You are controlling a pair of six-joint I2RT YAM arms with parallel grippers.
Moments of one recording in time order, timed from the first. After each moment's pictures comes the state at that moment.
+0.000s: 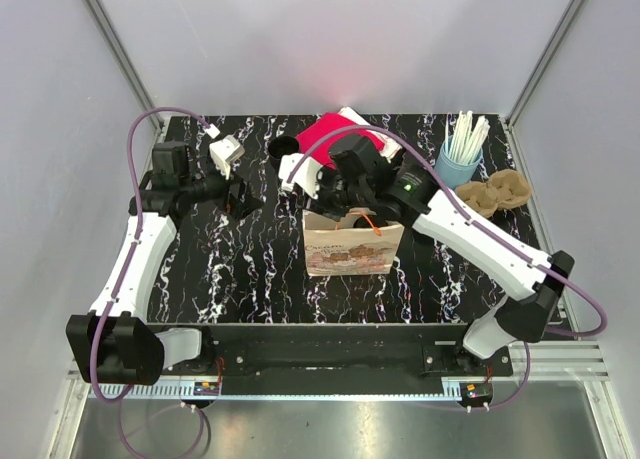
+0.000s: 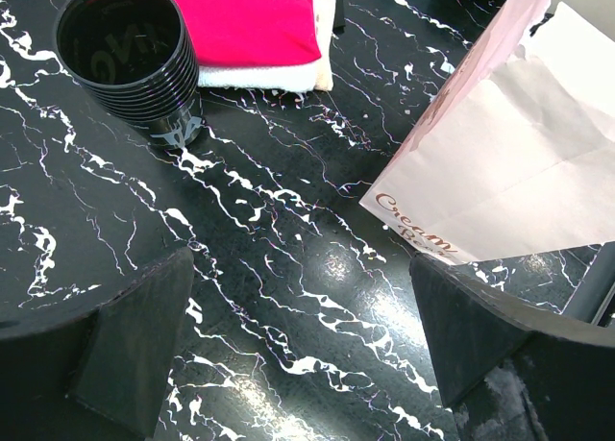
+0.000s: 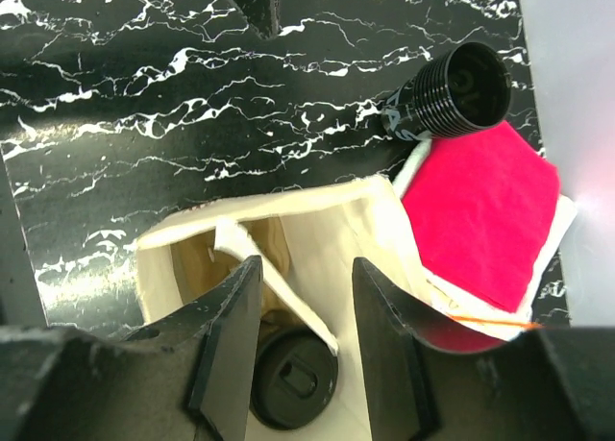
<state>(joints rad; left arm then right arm) -0.03 1.21 1.10 -0.53 0.79 0.39 0.92 1.57 1.72 -0.76 -0.10 -0.55</state>
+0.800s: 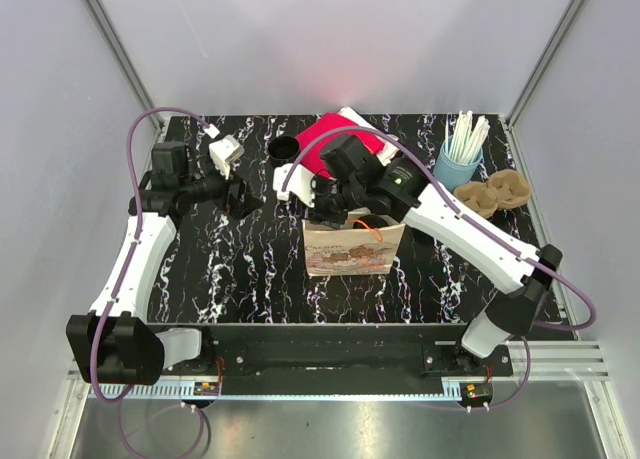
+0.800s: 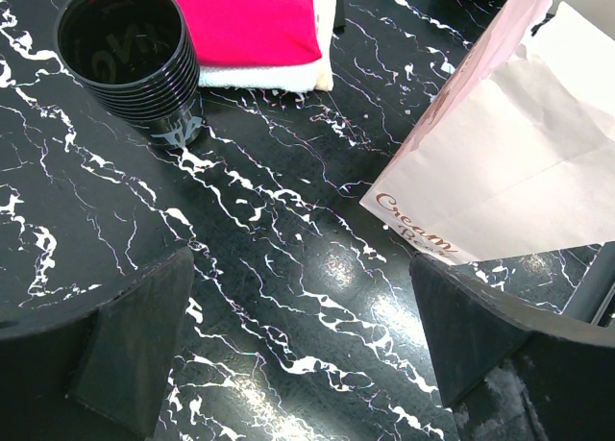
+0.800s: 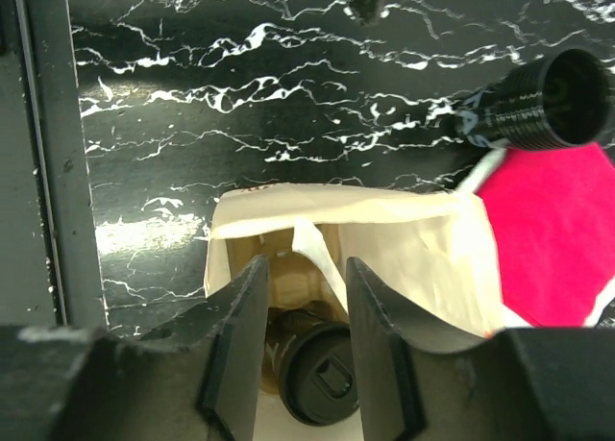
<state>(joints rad) -0.03 1.21 1.10 -0.53 0.79 0.39 0.93 1.62 1.79 -0.92 -0.23 -0.60</state>
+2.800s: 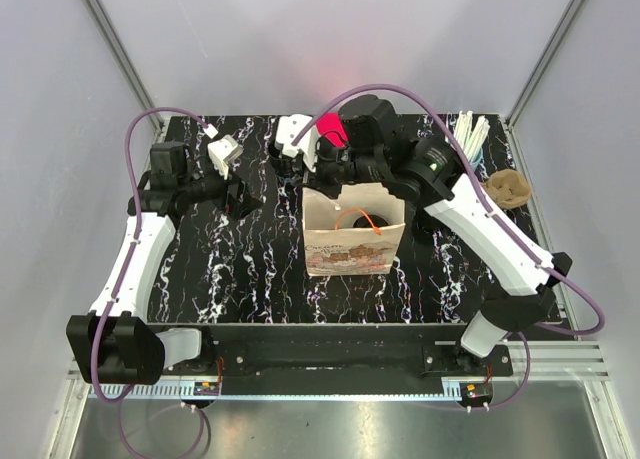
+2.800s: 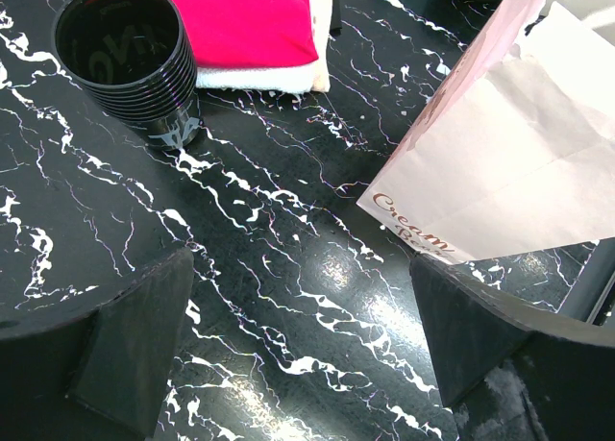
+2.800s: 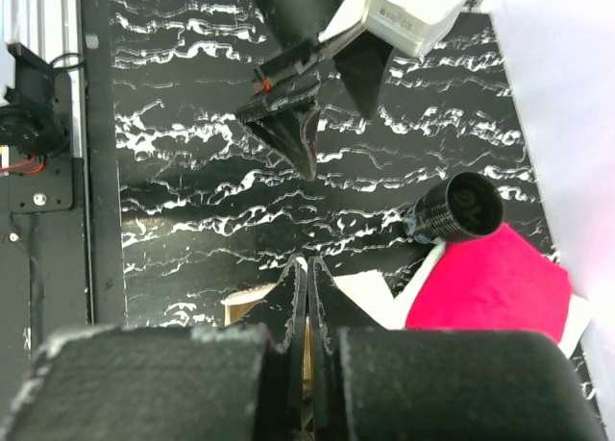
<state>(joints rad) -0.02 1.21 1.10 -0.53 0.81 0.39 0.93 1.66 2.17 -0.95 -0.30 -0.46</state>
